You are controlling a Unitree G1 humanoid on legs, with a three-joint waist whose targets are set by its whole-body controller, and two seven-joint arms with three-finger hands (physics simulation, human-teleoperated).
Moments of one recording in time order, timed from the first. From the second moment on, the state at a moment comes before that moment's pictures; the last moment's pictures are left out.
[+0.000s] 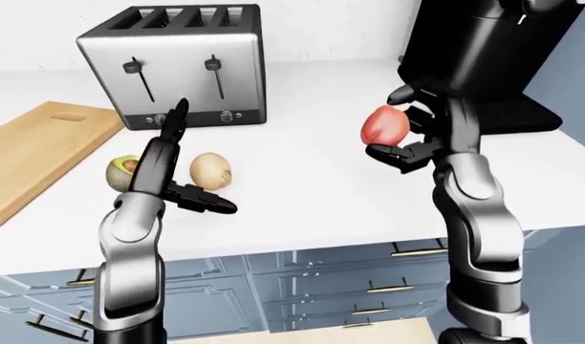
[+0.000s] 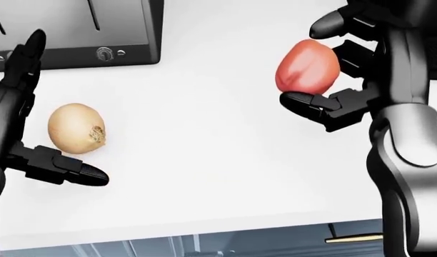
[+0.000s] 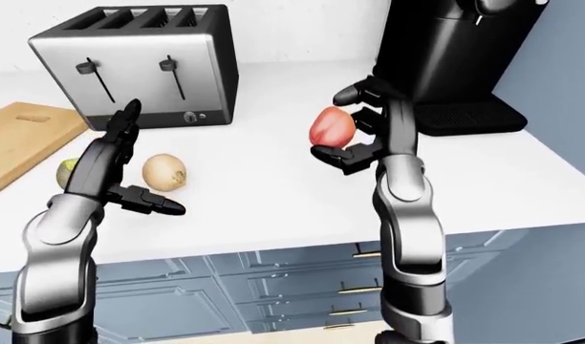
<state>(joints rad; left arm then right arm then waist) -0.39 0.26 0.18 -0.32 0.36 0.55 -0.36 -0.58 -0.21 -0.15 -0.26 0.03 0.63 -0.10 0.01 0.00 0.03</state>
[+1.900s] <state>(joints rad) -0.51 0.31 0.22 -0.69 0.01 0.86 -0.21 -0.63 -0.22 -0.14 -0.51 -0.02 0.84 -0.03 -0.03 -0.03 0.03</state>
